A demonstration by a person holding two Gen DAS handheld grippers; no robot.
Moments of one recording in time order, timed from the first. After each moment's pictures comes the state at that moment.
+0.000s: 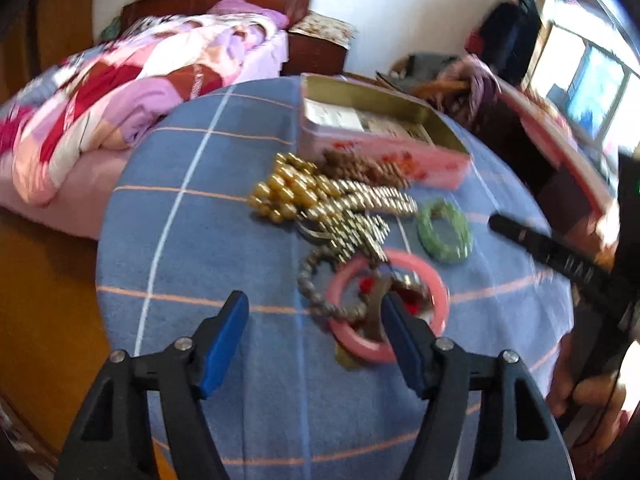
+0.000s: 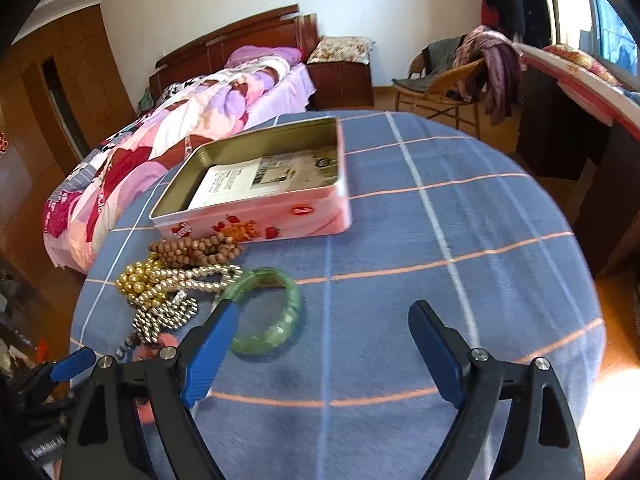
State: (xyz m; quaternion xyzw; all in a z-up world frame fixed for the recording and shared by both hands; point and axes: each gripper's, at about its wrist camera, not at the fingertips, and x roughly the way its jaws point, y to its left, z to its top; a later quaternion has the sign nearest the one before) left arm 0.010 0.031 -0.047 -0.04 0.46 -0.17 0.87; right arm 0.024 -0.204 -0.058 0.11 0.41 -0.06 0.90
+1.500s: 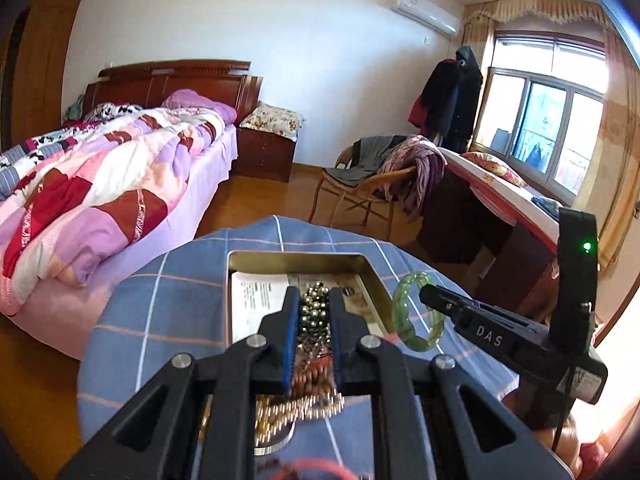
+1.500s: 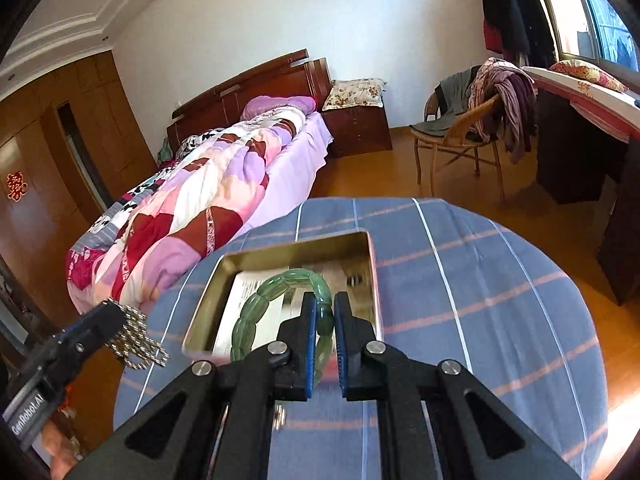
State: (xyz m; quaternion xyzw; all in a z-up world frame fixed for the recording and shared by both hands) left arm 0.100 -0.022 0.035 -0.05 0.30 -0.26 0.92; right arm 0.099 -0.222 -0.001 0.15 0.32 -0.04 0.94
